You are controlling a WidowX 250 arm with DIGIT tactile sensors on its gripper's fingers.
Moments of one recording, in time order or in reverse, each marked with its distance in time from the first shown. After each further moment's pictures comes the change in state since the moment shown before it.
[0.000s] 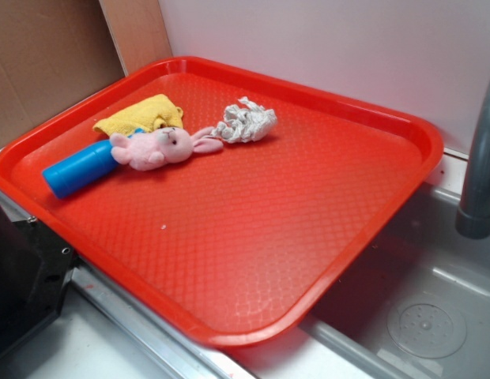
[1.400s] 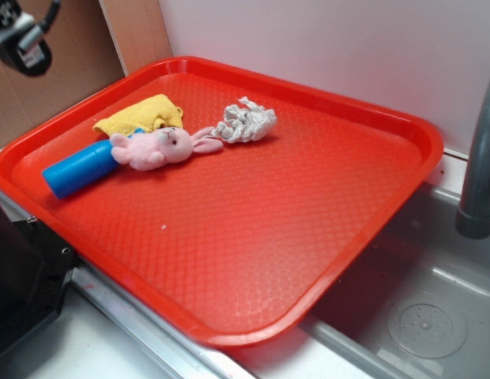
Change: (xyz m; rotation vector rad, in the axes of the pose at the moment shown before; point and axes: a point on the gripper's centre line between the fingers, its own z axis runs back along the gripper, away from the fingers) arm -0.004 0.058 -0.074 0.074 -0.101 0.057
